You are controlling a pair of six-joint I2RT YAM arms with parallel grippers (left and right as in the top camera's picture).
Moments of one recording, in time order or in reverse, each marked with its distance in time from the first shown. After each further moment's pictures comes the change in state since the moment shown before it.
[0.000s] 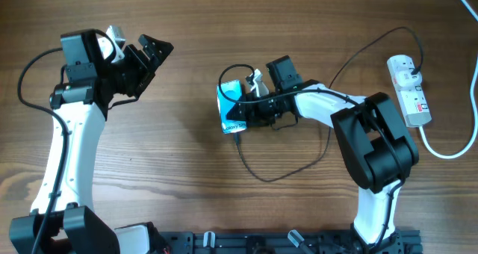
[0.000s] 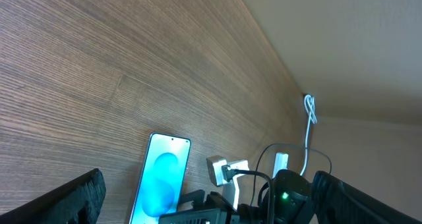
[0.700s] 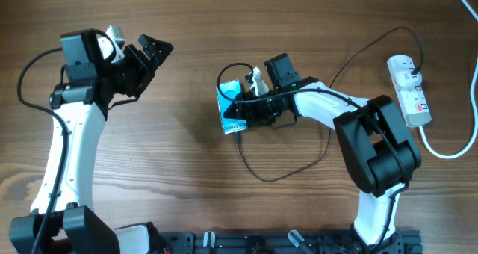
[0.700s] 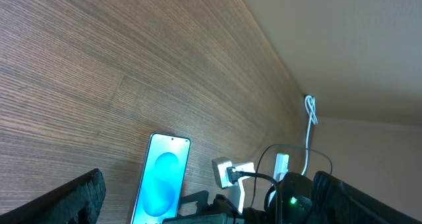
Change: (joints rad) left arm 0.000 0.000 0.000 0.000 -0.003 0.000; right arm 0.011 -0.025 0.021 -0.058 0.058 0.000
